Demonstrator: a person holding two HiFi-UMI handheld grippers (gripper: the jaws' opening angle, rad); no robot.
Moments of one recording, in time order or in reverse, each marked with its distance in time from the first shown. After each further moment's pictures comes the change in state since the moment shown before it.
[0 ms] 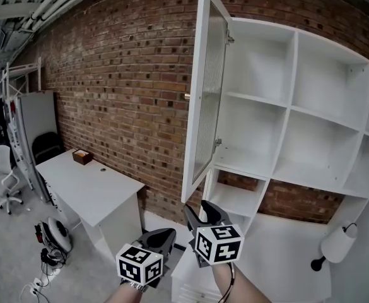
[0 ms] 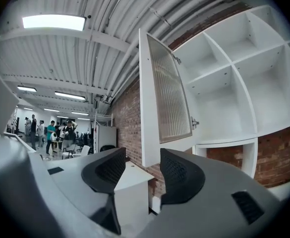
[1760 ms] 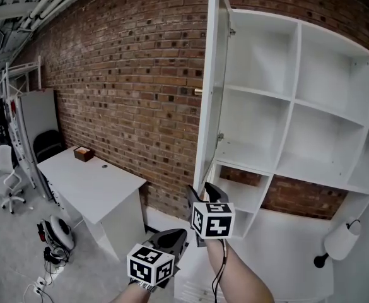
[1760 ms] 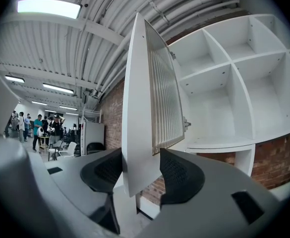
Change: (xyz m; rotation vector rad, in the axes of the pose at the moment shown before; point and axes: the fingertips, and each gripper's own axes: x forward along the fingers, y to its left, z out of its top) left arm 0.019 -0.012 -0.012 -0.010 0.039 -0.048; right arm 0.057 -0.034 0.011 -0.027 0.031 -0.130
